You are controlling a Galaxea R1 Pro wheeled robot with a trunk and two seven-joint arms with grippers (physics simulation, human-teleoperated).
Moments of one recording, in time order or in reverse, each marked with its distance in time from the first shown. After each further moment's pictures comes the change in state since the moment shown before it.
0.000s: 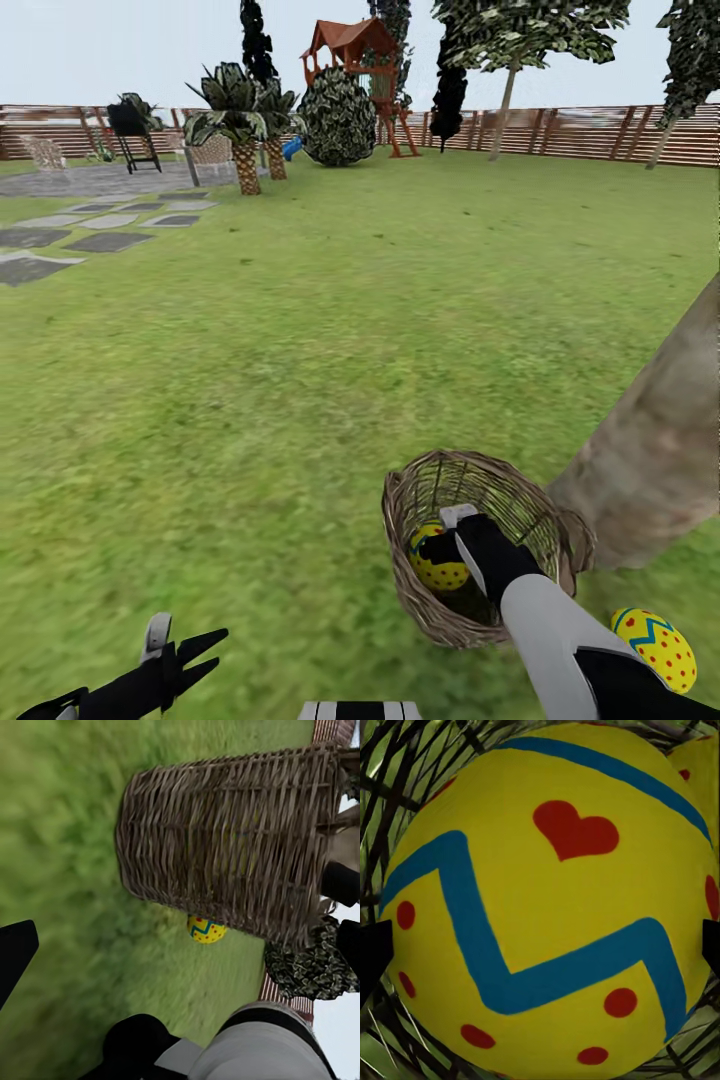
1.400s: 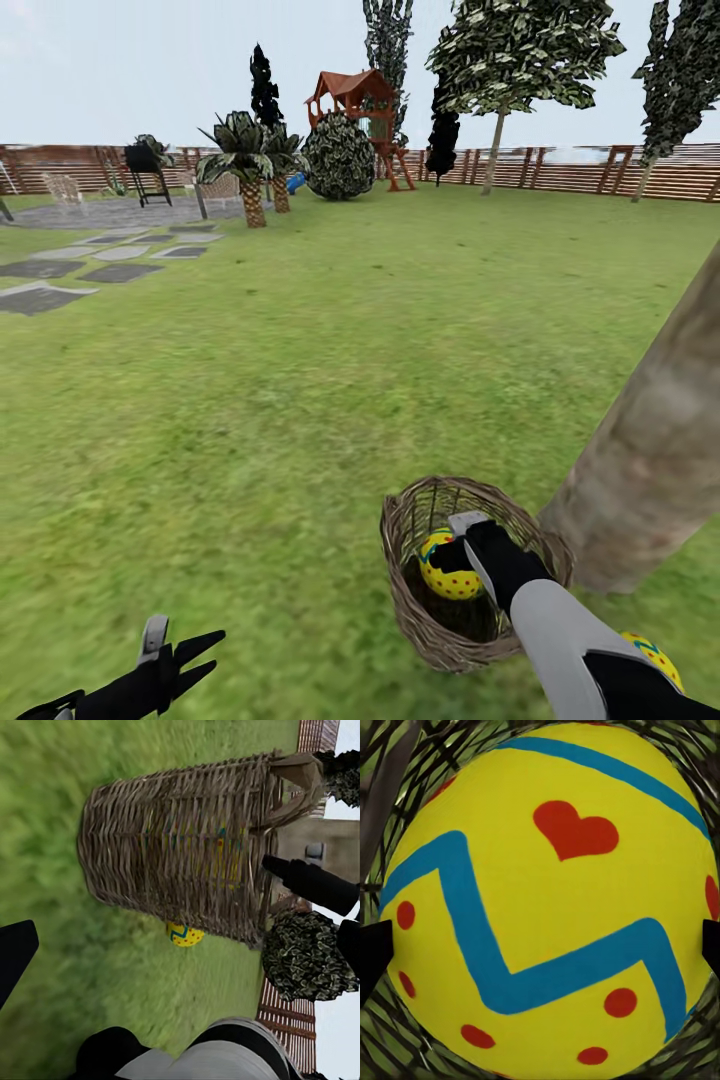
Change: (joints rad) left arm 0.000 0.004 0.005 0.012 0.002 0.009 0.004; right arm 0.011 -0.031 0.002 0.022 0.013 -0.005 0.000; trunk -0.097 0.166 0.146
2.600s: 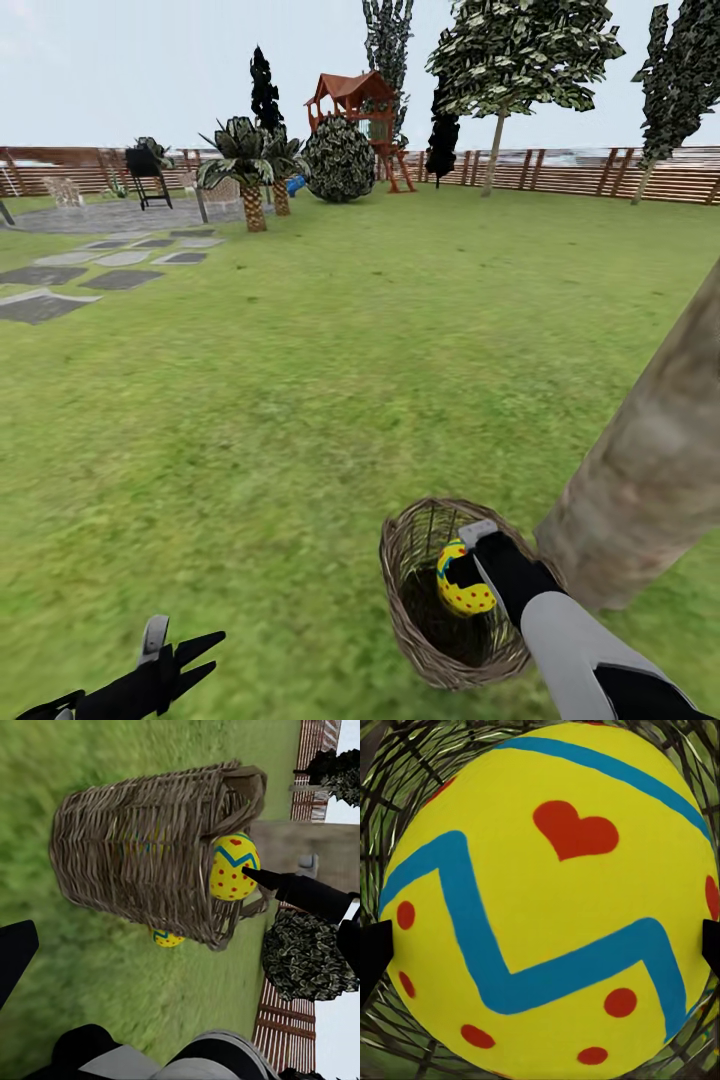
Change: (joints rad) left arm 0.000 0.000 0.000 0.000 -0.003 -0.003 0.007; right arm 0.034 -0.028 0.002 0.000 0.116 -0.011 0.004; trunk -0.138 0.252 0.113
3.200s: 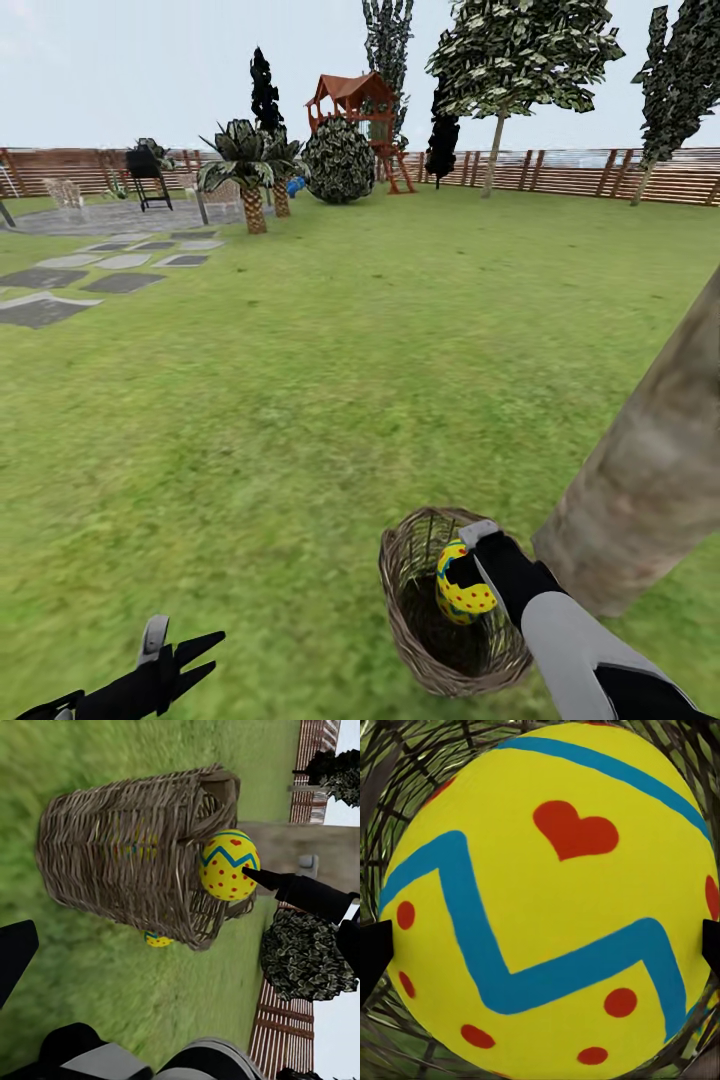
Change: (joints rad) left arm 0.000 0.000 0.000 0.000 0.000 0.000 0.000; right arm 0.000 -0.001 0.000 0.000 0.000 0.000 0.002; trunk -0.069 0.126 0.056
